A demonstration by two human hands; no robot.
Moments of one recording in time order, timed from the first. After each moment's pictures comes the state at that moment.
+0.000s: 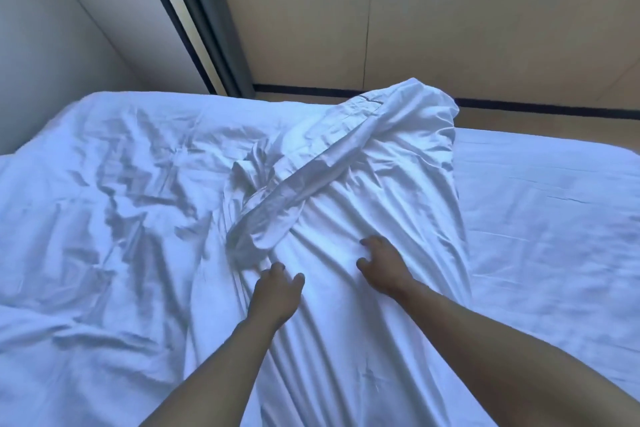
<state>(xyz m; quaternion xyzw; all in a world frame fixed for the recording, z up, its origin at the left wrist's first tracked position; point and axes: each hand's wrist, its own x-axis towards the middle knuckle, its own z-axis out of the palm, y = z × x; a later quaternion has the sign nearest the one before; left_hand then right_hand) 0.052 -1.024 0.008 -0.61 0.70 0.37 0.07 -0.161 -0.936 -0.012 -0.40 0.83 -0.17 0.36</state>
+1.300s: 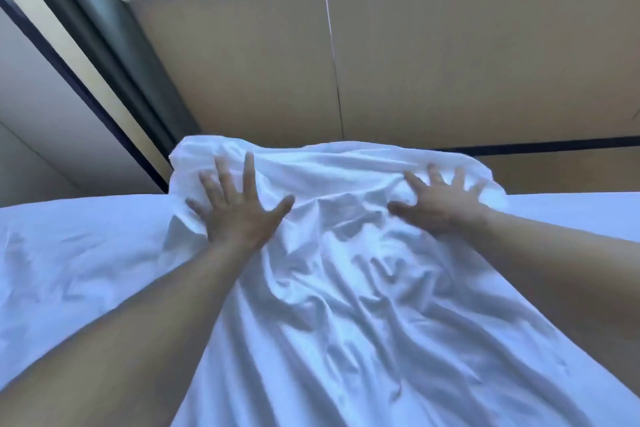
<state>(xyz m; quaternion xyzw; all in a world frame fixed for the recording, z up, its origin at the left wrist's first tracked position) -0.243 -1.364 -0.054 -0.53 0.84 0.08 -0.06 -0.515 -1.178 -0.097 -0.37 0.92 -0.01 0.12</state>
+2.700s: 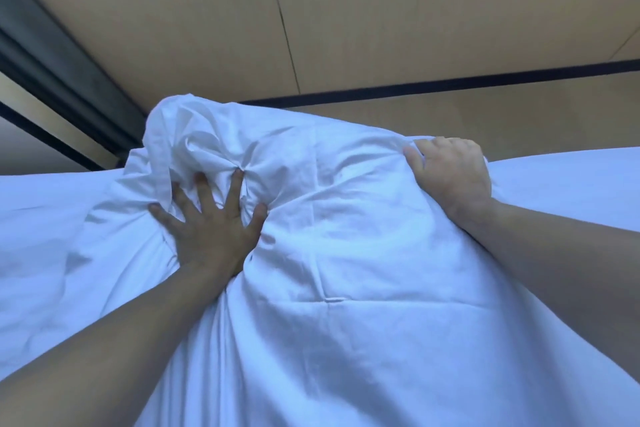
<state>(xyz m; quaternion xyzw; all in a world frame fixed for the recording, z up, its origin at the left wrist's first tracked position) -0.327 -1.358 -0.203 -0.49 0.86 -0.11 0.05 -0.619 -1.164 -0.199 -0.33 0.94 -0.08 0.00</state>
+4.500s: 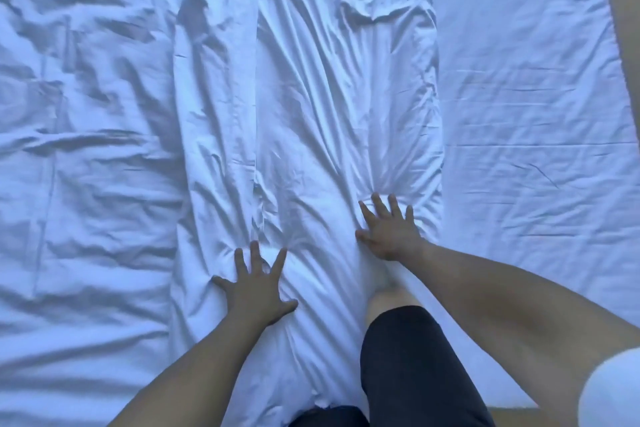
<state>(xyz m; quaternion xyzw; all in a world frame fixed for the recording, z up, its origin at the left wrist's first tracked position) 0.364 -0.724 -0.053 -0.35 0.81 0.14 0.44 0.100 -0.592 -0.087 -0.40 0.81 0.14 0.40</state>
